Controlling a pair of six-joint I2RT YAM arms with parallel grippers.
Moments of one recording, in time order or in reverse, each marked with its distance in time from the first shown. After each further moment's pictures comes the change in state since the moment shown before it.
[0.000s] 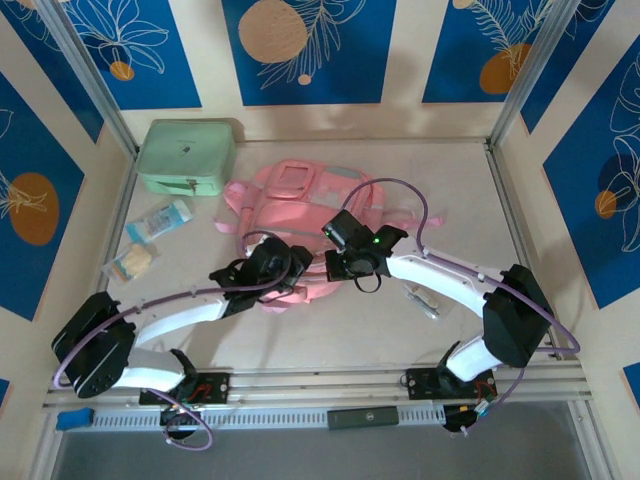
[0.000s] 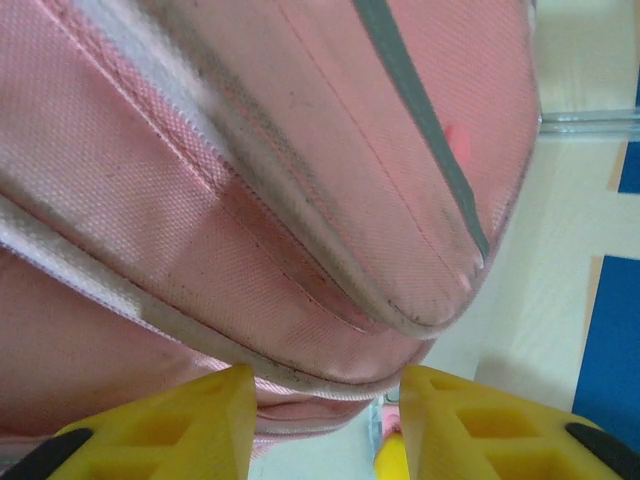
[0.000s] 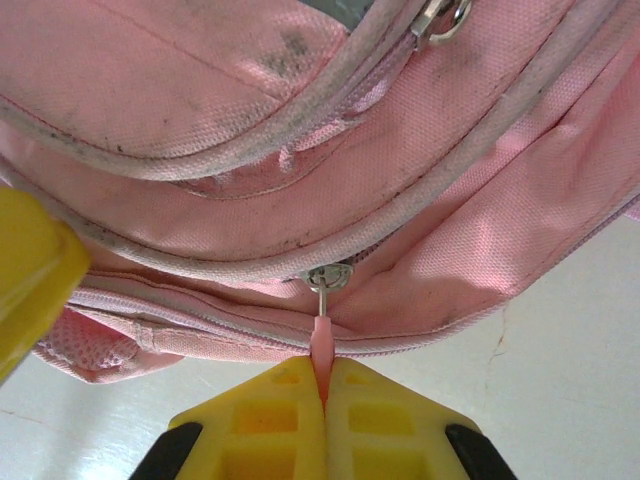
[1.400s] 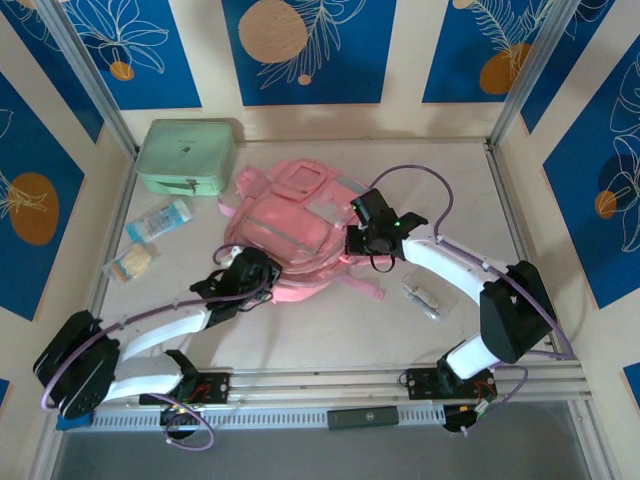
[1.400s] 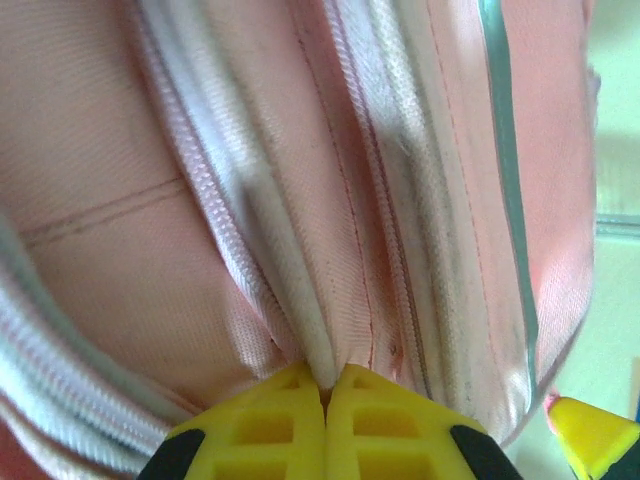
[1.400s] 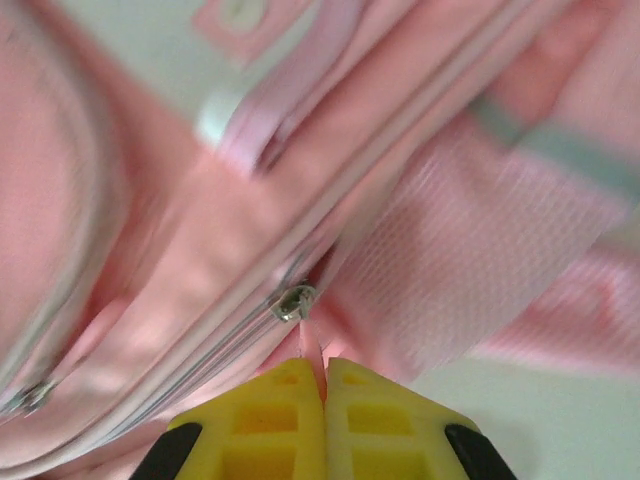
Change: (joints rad) left arm 0.114 -0.167 -0.166 -0.066 -0.088 0.018; right arm -0.243 0.015 -0.032 0.147 -0.013 -0.081
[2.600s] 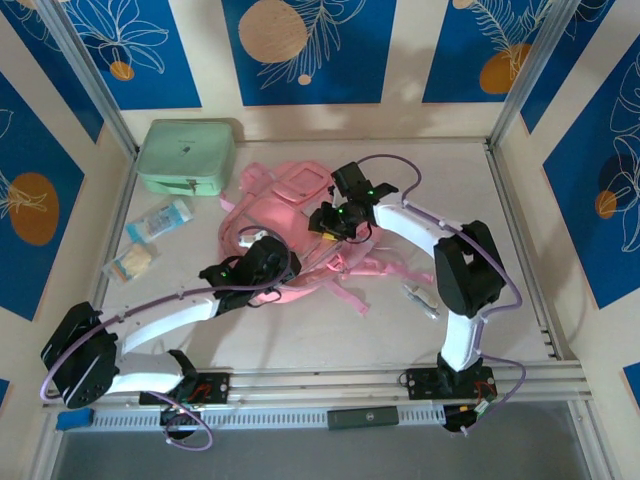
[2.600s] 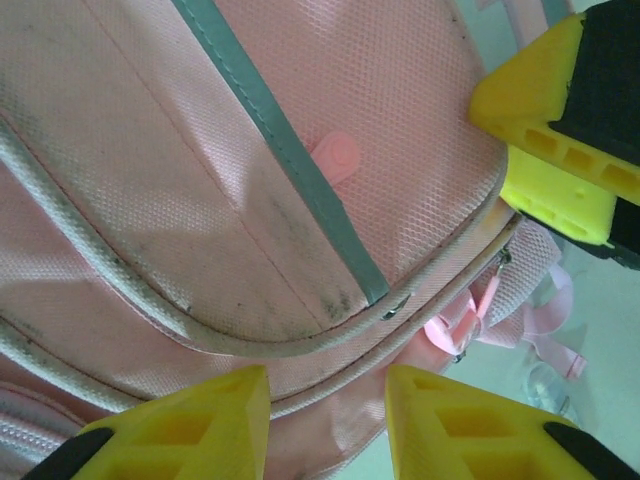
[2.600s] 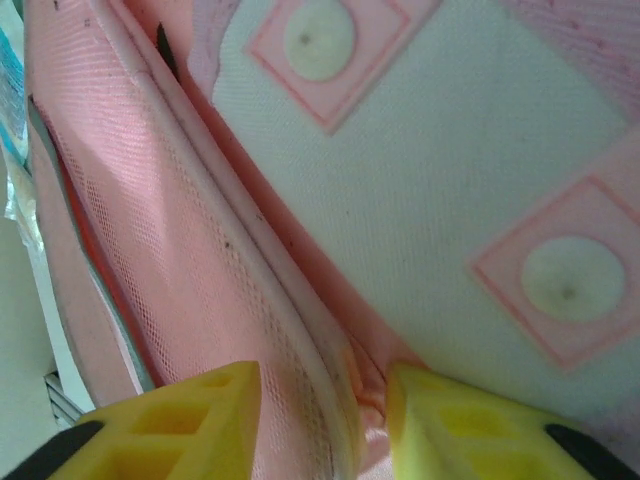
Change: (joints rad) left arm -0.098 0.083 0.221 -0.208 0.002 0.365; right arm -0.023 0.354 0.342 0.000 -0.423 0.176
